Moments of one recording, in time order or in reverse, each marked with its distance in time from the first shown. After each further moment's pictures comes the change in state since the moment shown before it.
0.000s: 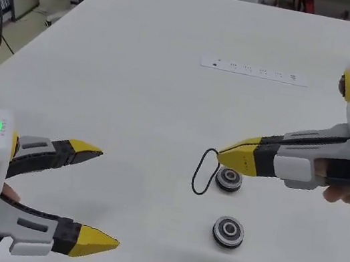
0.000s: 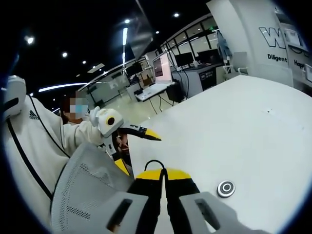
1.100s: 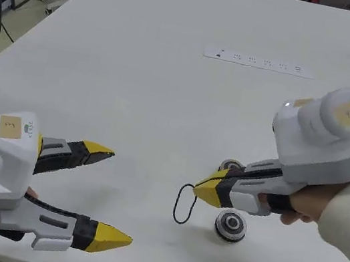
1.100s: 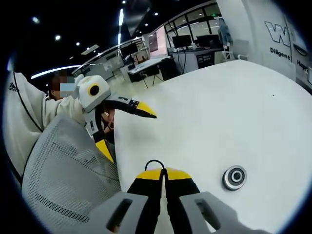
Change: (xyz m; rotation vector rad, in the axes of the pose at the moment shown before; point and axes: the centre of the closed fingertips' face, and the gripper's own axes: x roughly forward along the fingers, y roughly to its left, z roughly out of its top) left arm 0.020 -0.001 -0.014 -0.025 0.022 -0.010; right arm 0.055 -0.017 -0.066 -0.035 0.167 -0.058
